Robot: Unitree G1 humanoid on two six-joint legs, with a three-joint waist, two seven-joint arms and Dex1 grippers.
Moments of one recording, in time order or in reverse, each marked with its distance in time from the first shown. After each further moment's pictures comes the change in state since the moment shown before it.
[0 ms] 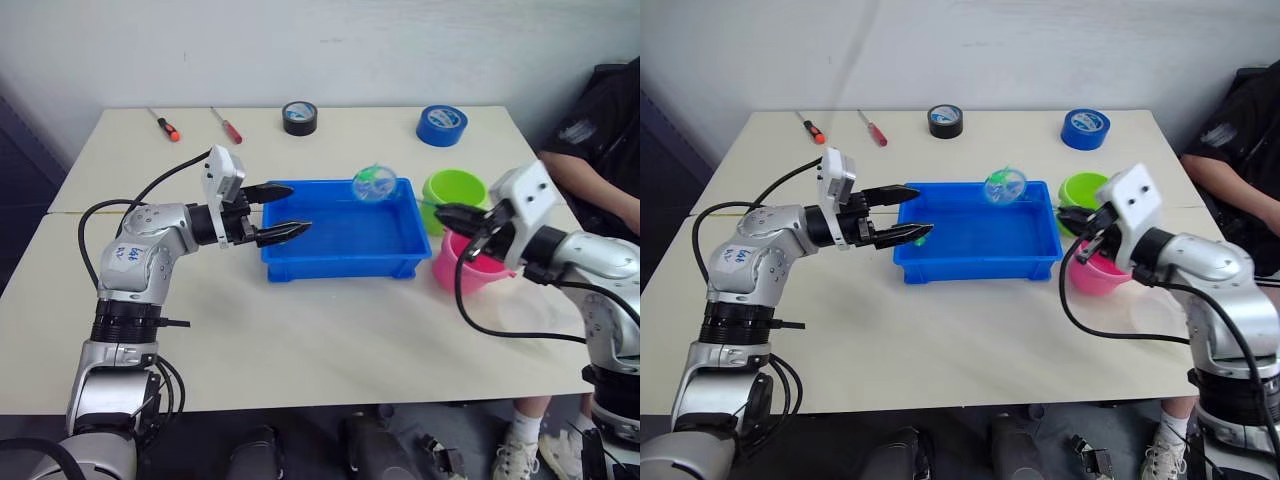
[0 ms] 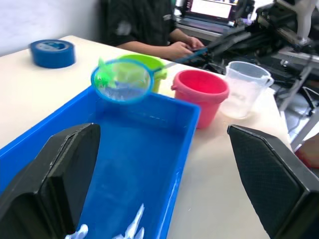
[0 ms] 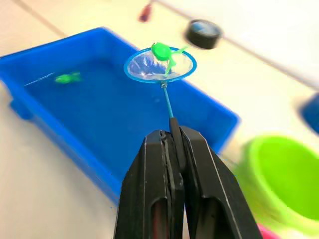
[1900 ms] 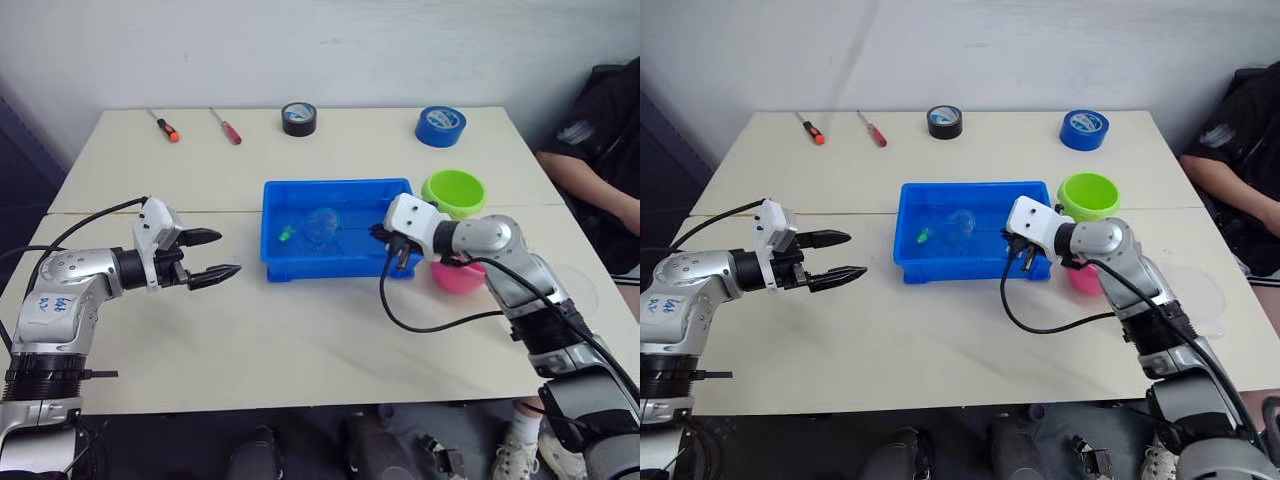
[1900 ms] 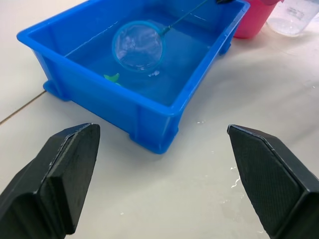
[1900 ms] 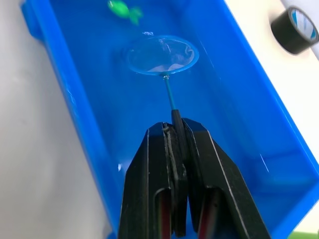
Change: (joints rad) left arm 0.332 0.274 0.115 -0.099 0.030 -0.048 -0.011; right arm -0.336 0.111 0.534 0.594 -0.370 -0.517 0.107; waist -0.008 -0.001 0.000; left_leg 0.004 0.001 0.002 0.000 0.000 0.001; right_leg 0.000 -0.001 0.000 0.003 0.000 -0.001
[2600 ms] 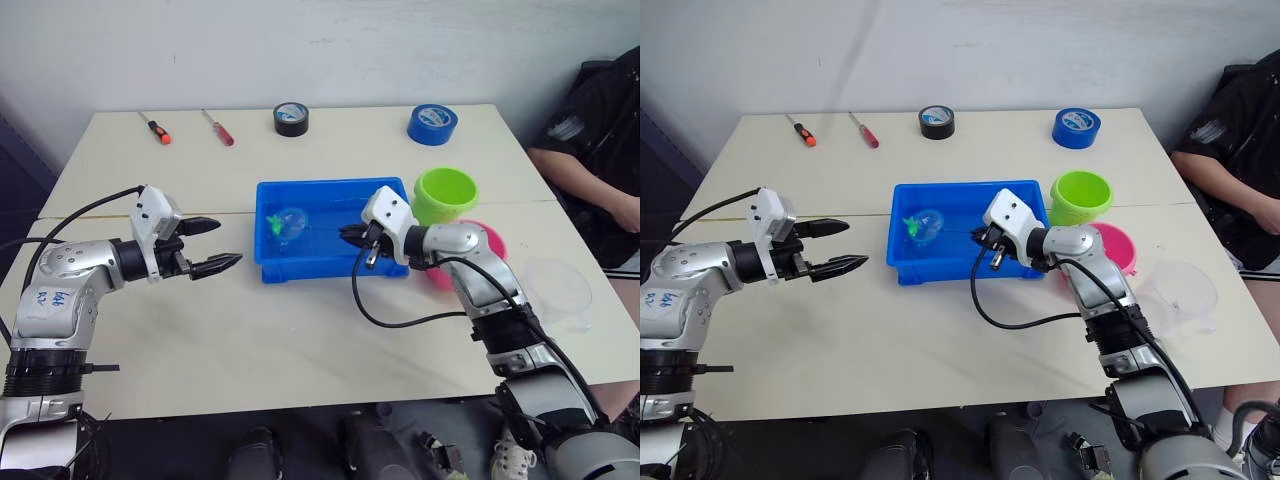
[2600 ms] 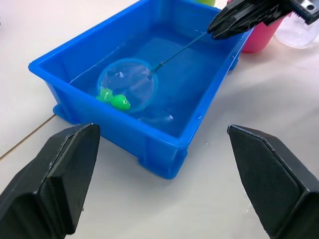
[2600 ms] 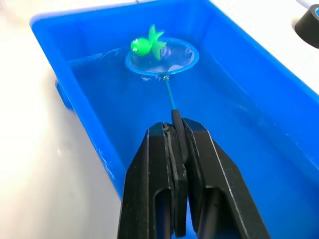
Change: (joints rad) left arm -0.049 -0.007 0.005 0.002 -0.007 0.011 0.045; right arm 0.028 0.190 -0.112 -0.049 0.124 0.197 0.004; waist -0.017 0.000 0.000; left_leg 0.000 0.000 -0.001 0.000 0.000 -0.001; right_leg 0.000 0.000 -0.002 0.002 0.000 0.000
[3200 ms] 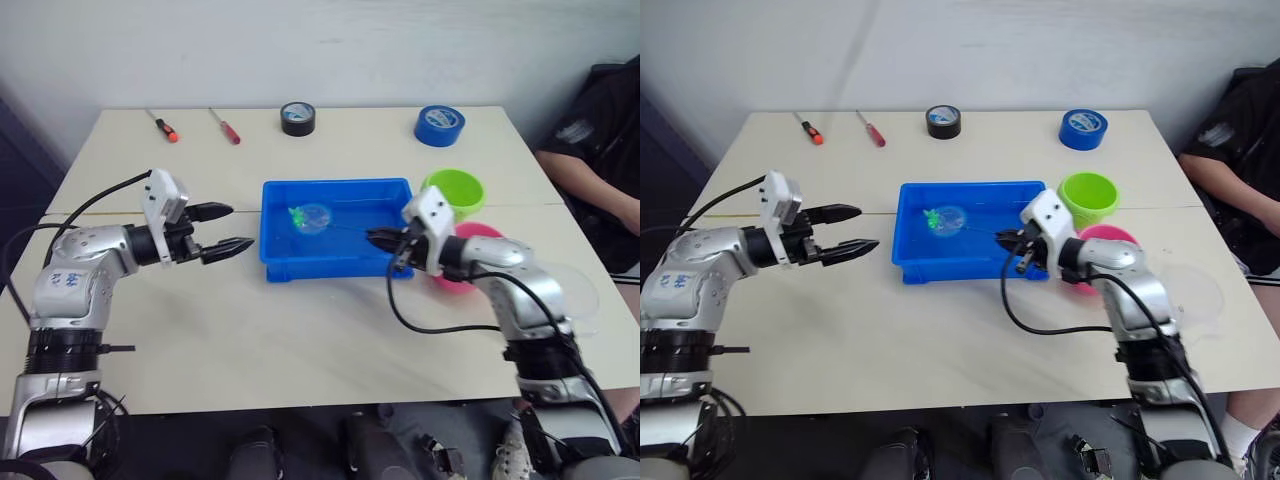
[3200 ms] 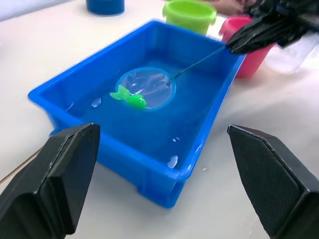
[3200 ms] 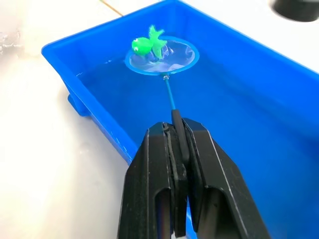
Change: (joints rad) left arm -0.134 -0.079 -0.020 0.069 -0.056 0.041 -0.033; right arm 0.178 -0.116 -0.185 -0.289 0.165 0.217 -0.029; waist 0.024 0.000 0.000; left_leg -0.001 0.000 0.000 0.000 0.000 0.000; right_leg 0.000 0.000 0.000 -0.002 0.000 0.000
